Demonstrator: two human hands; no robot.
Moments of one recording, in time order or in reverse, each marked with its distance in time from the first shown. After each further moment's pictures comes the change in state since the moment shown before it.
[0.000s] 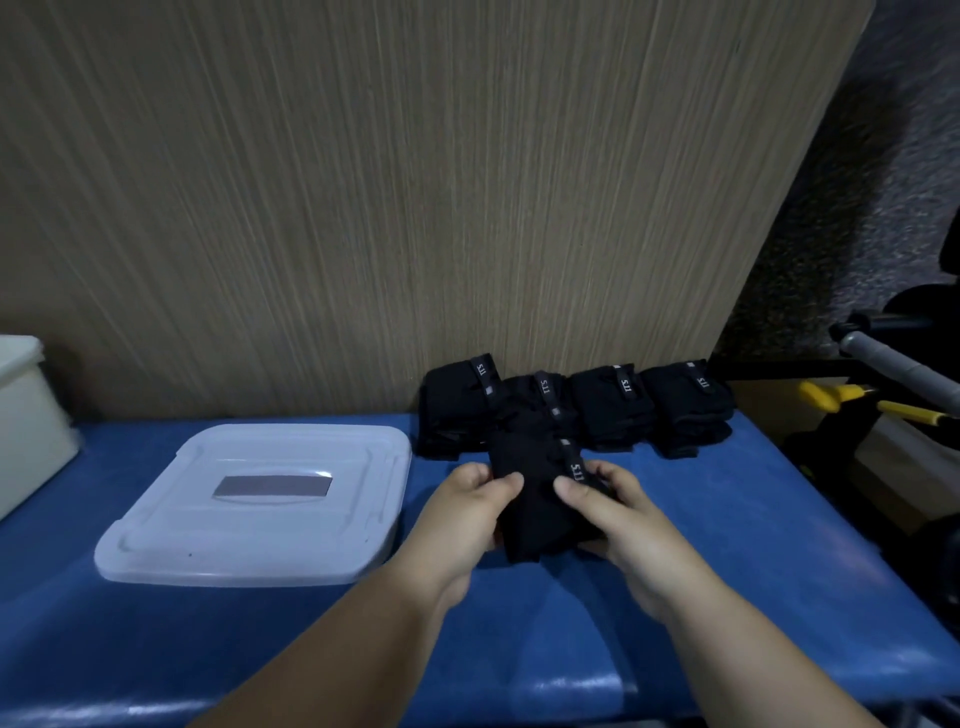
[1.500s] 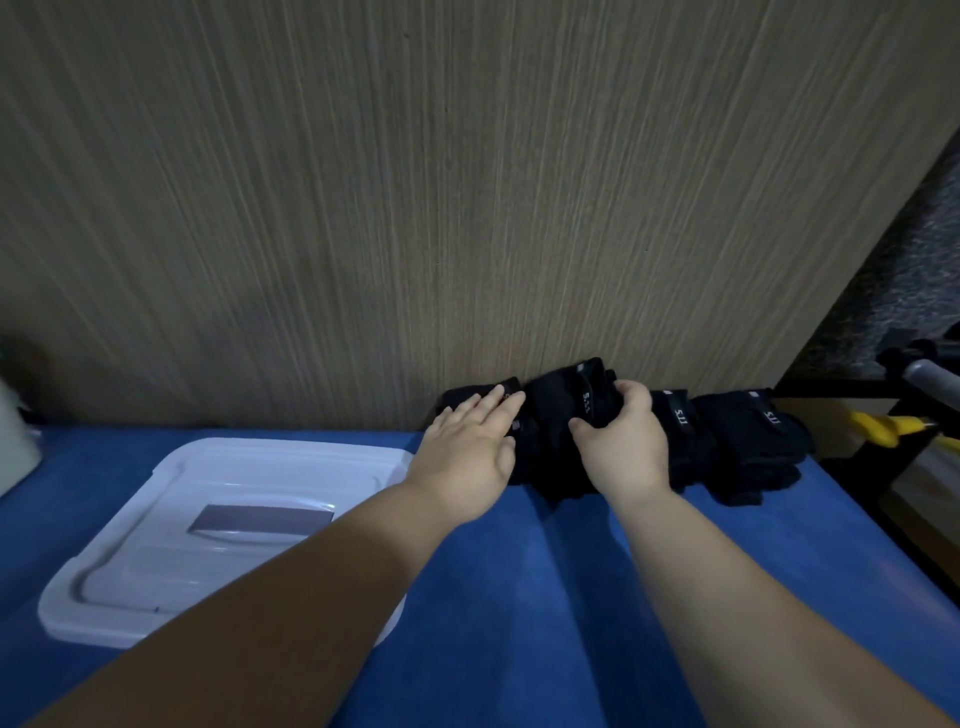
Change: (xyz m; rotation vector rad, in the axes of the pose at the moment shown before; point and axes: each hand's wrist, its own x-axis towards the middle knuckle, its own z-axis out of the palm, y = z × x) left_hand 0.117 0.029 -0.048 1.307 0.039 0.520; right_hand 0.134 -0.035 0.038 -0.570 0.468 -0.255
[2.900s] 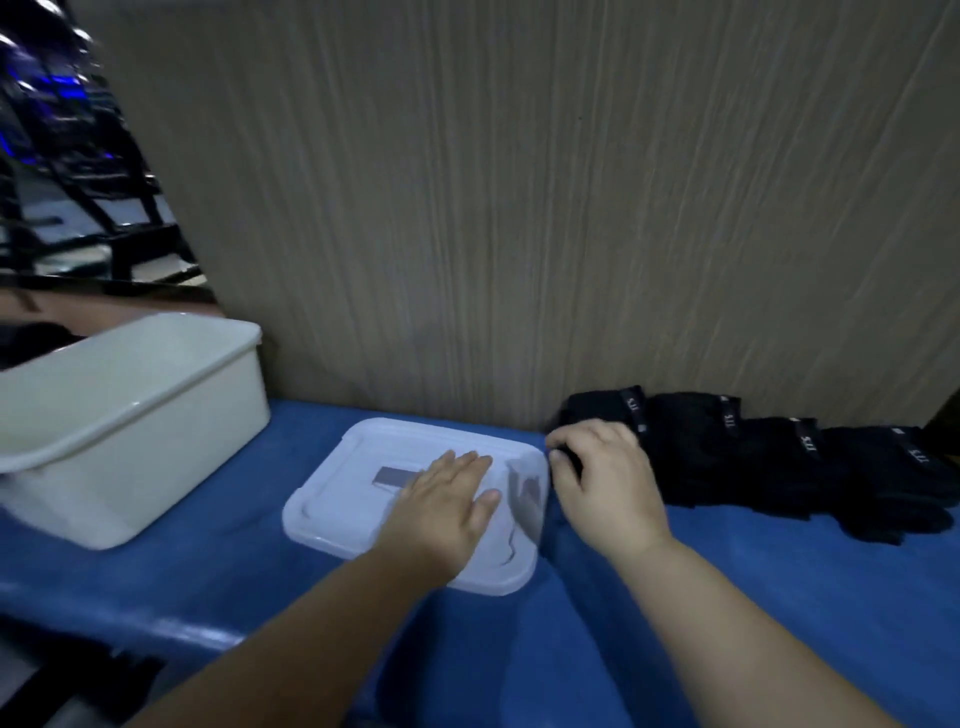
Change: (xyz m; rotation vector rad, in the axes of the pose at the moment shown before) left_hand -0.145 -0.065 -0.045 0.044 0.058 -0.326; right_hand -0.099 -0.048 0.053 -0.225 -0.199 -0.743
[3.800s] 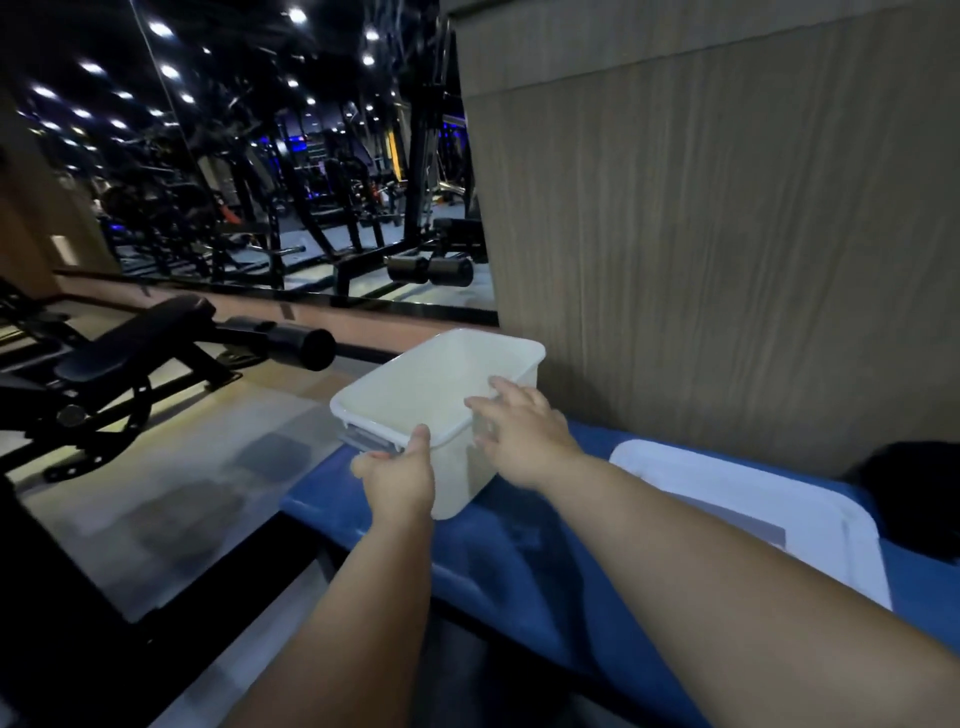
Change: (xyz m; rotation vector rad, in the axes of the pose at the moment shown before) left_hand -0.105 -0.219 -0.172 -1.175 0.891 -0.943; right_hand 0.063 -0.318 0.162 0.104 -0.571 -0.290
